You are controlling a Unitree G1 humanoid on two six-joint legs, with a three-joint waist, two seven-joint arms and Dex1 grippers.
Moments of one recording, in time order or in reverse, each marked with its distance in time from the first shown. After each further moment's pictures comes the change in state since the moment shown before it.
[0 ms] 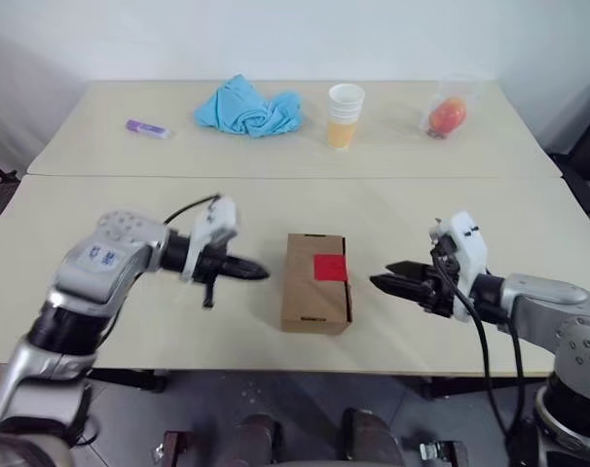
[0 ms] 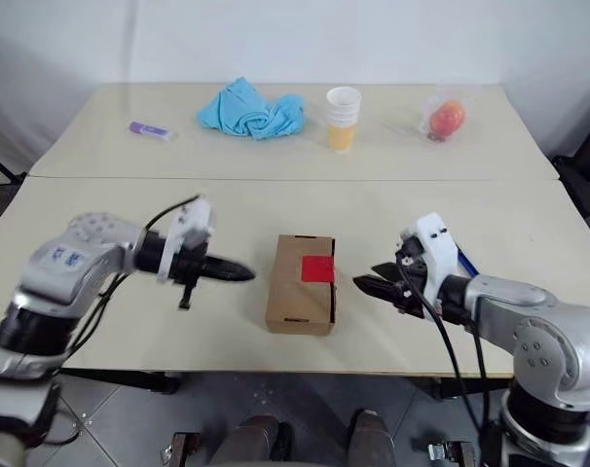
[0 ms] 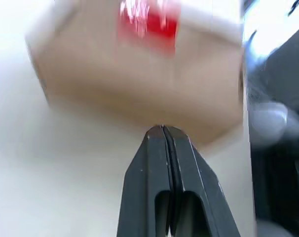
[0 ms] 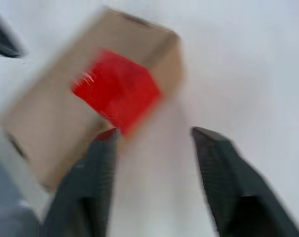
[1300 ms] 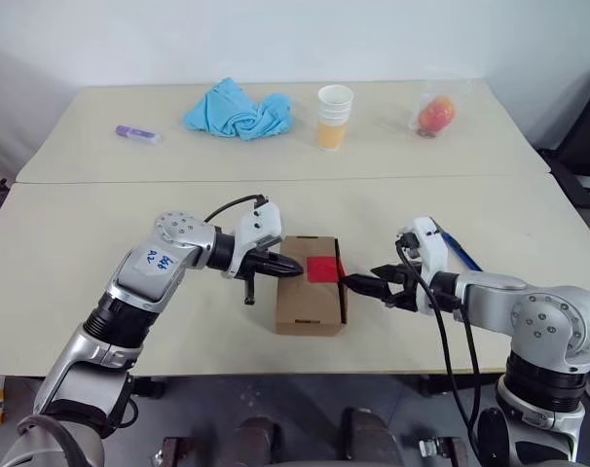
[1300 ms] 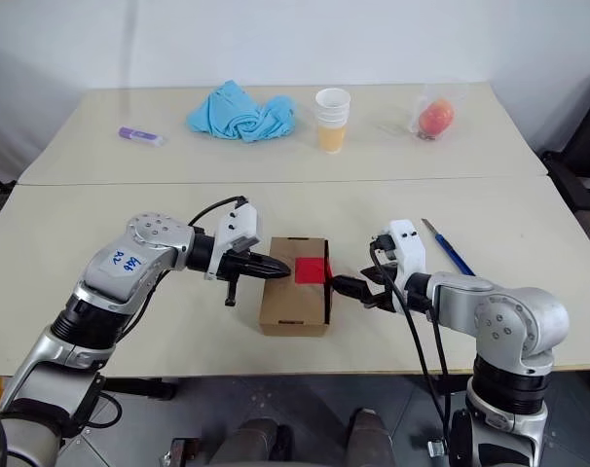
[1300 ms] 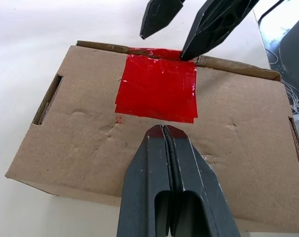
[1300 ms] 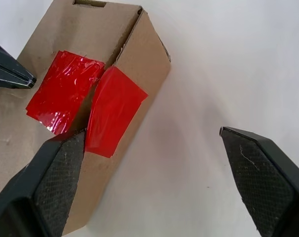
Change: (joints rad) left arm 0.001 -0.072 -0.128 0.015 0.141 -0.094 0.072; right arm -0.017 0.064 0.081 0.176 0.012 0.000 -0.195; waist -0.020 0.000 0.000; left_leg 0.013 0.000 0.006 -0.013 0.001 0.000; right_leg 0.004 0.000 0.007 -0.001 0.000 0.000
